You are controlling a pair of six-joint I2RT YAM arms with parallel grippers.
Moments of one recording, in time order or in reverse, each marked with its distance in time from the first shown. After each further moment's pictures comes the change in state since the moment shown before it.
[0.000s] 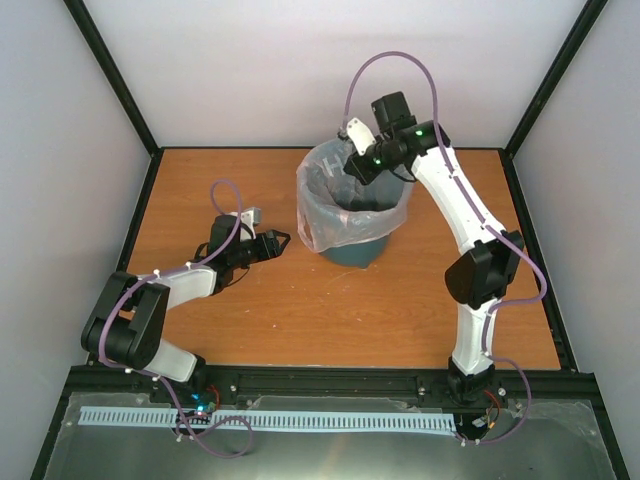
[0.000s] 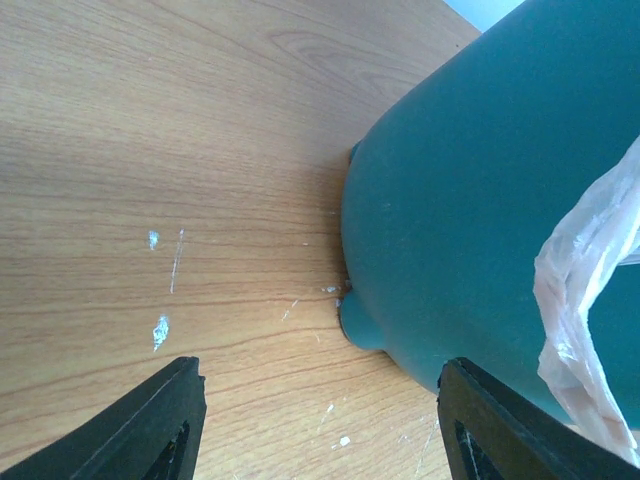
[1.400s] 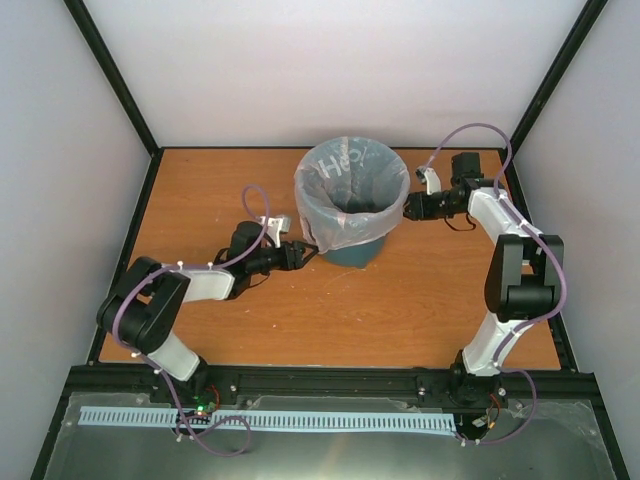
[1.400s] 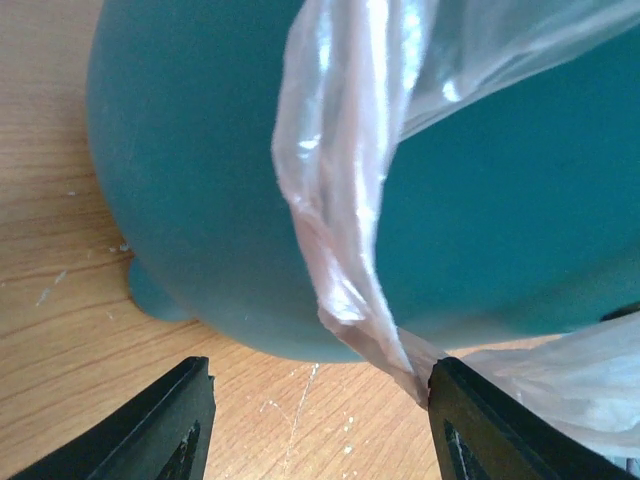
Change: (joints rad) left arm -0.160 0.123 -0.005 0.224 0.152 -0.008; right arm -0.439 -0.204 -0.796 0.431 -0.407 0.217
